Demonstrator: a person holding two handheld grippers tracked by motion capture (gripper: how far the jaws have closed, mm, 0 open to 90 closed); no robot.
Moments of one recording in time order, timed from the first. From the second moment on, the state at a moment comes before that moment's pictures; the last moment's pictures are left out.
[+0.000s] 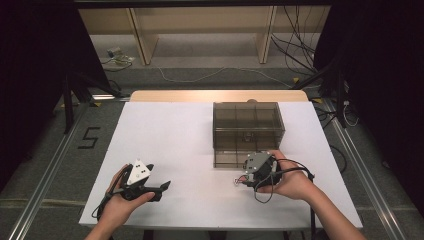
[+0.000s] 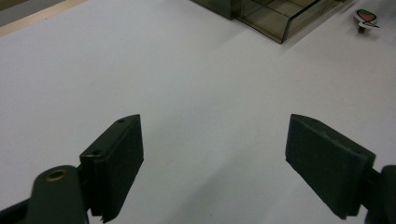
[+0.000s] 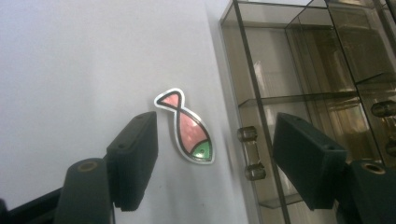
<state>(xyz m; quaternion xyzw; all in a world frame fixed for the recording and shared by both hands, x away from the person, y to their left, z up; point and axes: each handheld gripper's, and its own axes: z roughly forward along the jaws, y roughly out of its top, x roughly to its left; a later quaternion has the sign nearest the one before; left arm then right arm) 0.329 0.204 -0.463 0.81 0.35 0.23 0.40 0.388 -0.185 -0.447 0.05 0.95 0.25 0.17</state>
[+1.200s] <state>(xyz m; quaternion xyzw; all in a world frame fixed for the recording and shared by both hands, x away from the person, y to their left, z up) 0.329 0.203 -0.463 0.82 0.35 0.23 0.40 0.388 -0.191 -0.451 0.08 0.94 0.29 0.17</state>
